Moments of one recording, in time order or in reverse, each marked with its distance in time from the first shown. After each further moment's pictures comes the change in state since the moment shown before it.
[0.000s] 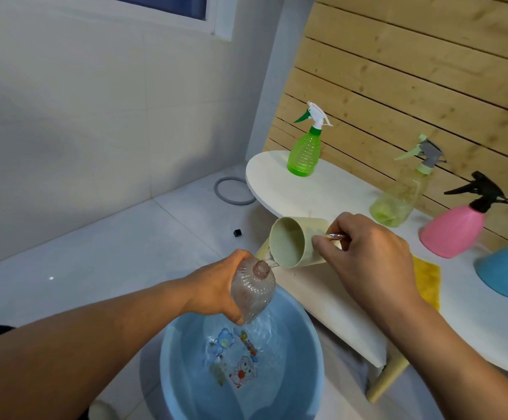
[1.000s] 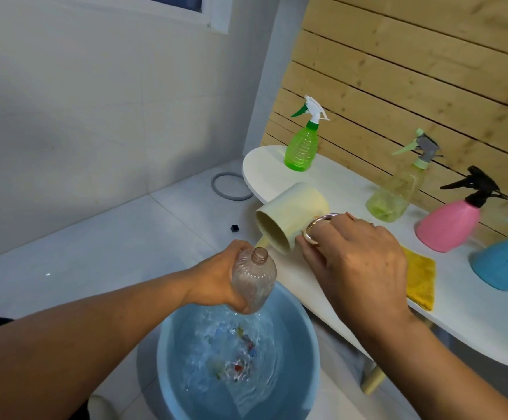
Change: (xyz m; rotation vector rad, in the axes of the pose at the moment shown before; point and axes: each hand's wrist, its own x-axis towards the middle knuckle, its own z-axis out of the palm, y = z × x) left_hand 0.006 0.006 0.003 -0.161 0.036 0.013; right_hand -0.020 -0.004 0.006 -0.308 0.270 -0.432
